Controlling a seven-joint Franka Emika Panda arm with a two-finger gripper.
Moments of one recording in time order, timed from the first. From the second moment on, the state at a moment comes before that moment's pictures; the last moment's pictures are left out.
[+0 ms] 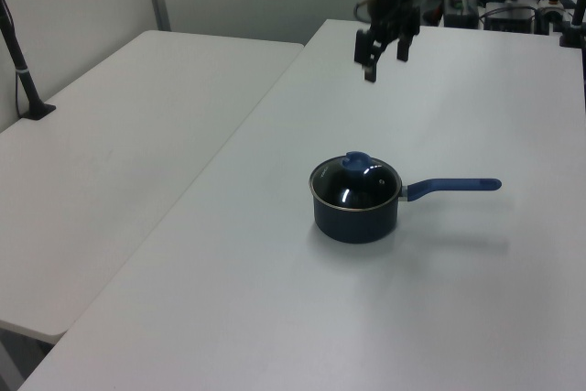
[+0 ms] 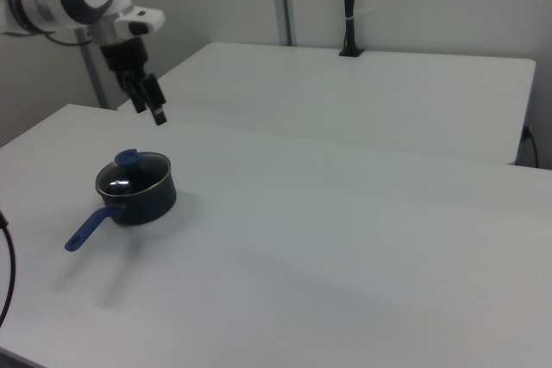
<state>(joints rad) 0.02 0.19 0.22 -1.50 -0.15 1.72 0.64</state>
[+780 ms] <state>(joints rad) 0.03 -0.03 -0.05 -1.59 -0.08 1.64 0.11</state>
